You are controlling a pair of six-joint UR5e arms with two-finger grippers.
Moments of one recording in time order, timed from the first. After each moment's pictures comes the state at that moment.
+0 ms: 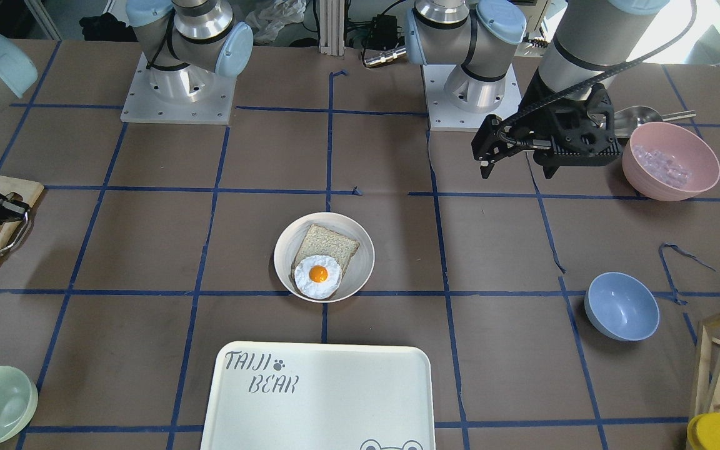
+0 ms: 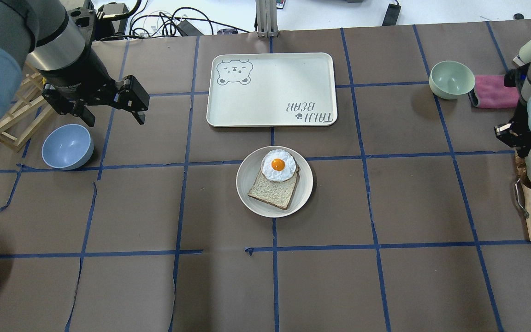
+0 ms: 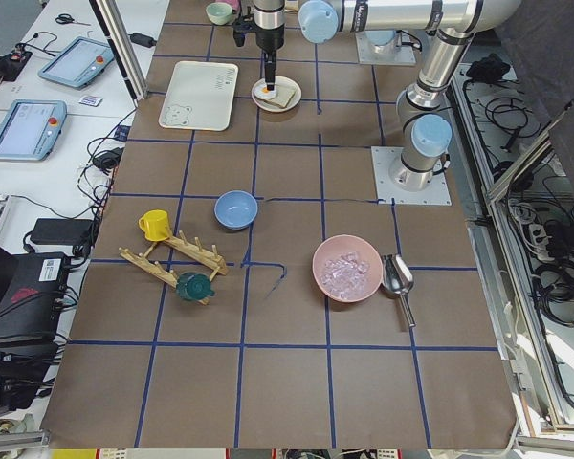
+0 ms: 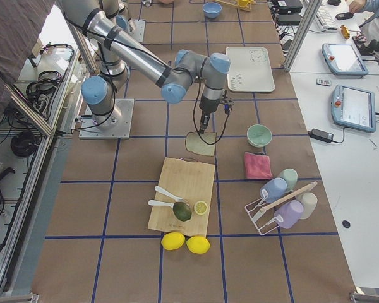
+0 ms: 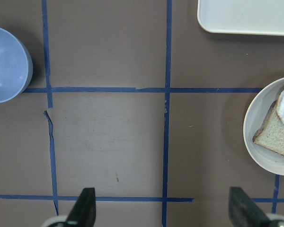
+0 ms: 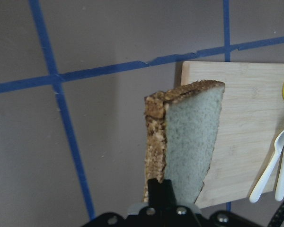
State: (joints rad) left arm -1.52 -1.56 -1.62 -1.54 1.59 0.04; right arm 1.21 -1.42 1.85 -1.95 -1.94 -0.20
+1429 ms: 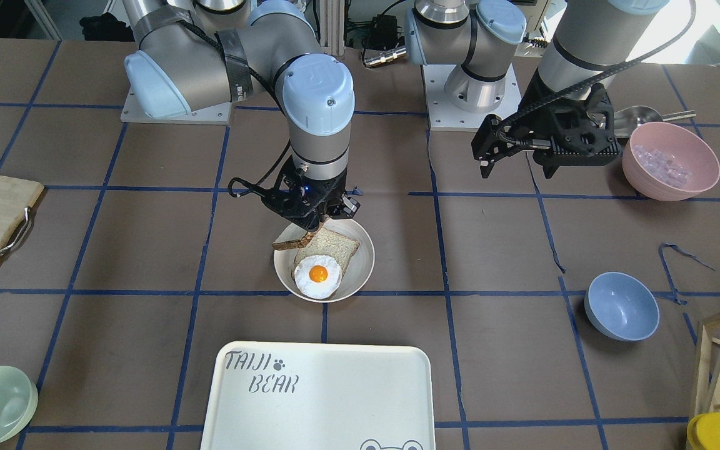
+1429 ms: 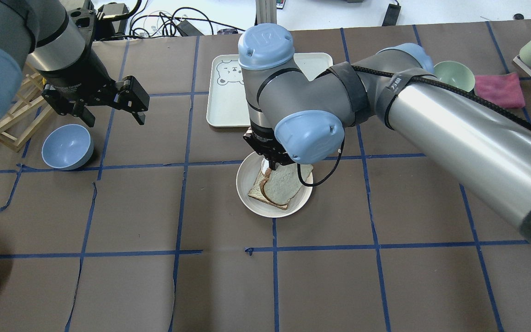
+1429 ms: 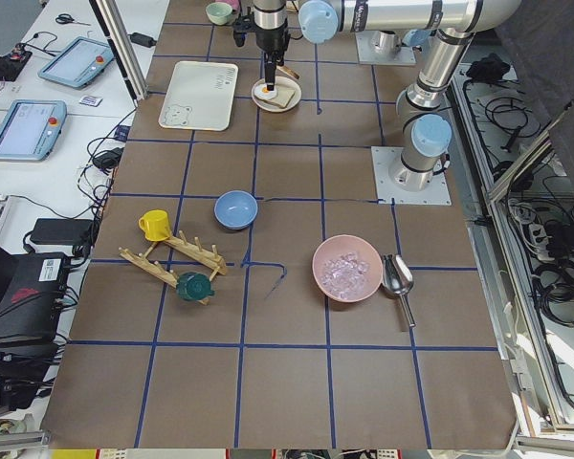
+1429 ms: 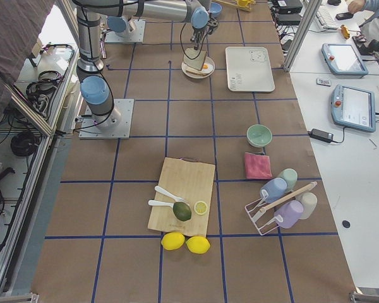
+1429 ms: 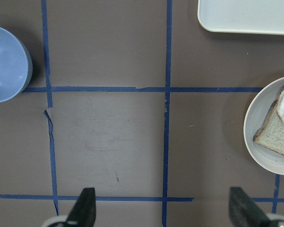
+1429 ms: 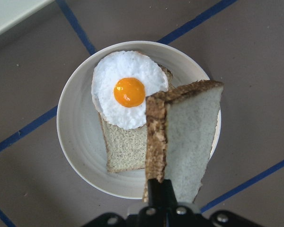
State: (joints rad) left arm -1.52 -1.56 -1.62 -1.53 1.59 0.04; right arm 2.00 -1.24 1.60 -1.85 -1.53 0.97
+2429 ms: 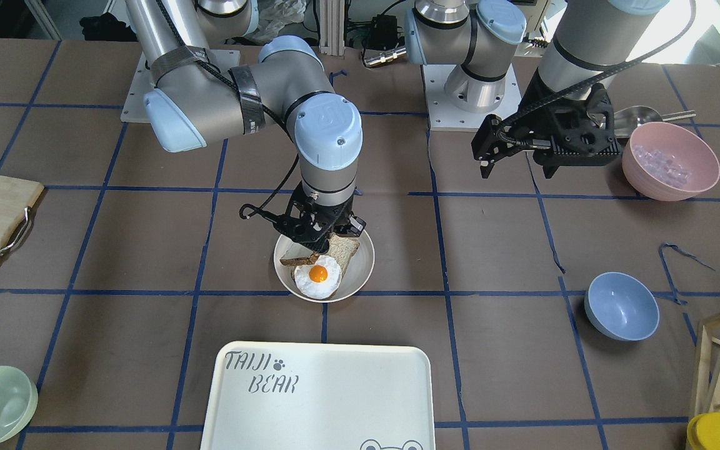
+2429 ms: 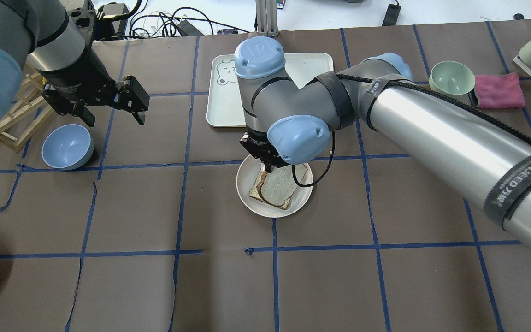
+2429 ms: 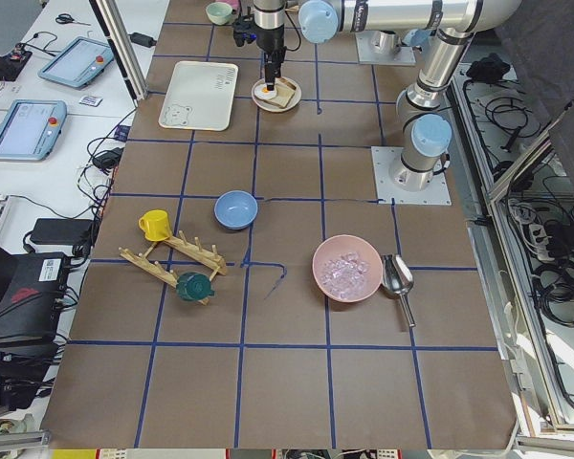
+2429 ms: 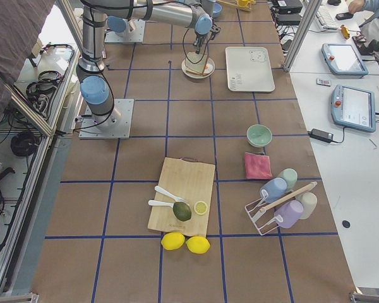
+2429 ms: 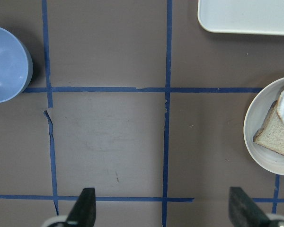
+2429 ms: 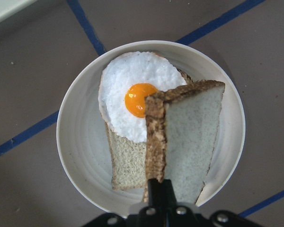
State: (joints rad) left arm -1.52 -1.56 -1.62 -1.53 1.59 0.04; right arm 2.00 -1.17 1.60 -1.90 -1.53 0.93
